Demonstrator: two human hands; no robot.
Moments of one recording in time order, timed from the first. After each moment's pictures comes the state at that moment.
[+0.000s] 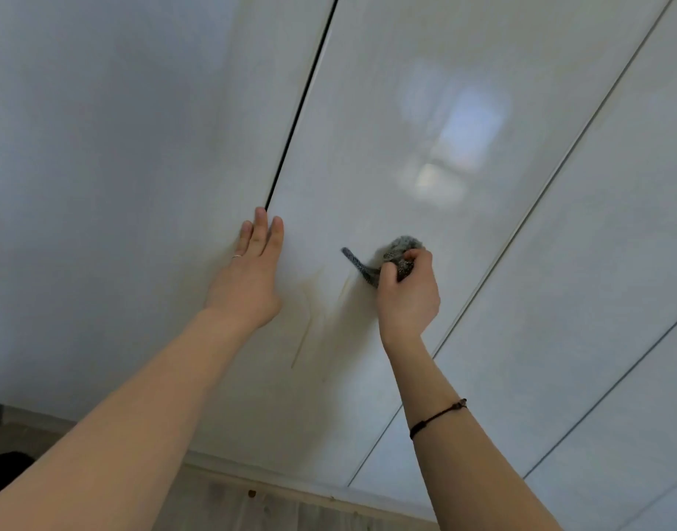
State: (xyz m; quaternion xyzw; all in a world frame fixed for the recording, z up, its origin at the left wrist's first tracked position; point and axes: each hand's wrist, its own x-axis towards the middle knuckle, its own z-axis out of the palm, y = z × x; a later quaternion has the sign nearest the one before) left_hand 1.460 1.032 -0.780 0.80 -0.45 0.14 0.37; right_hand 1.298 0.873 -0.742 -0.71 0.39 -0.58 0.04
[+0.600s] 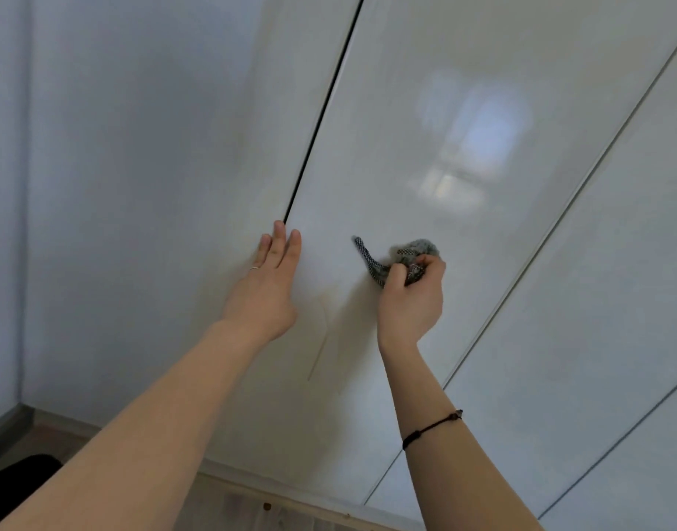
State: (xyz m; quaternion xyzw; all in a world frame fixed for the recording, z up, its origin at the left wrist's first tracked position) left_hand 1.461 1.039 -0.775 0.80 -0.46 0.12 0.37; right_hand 1.330 0.889 -0.739 -0.65 0.37 -0.64 0.15
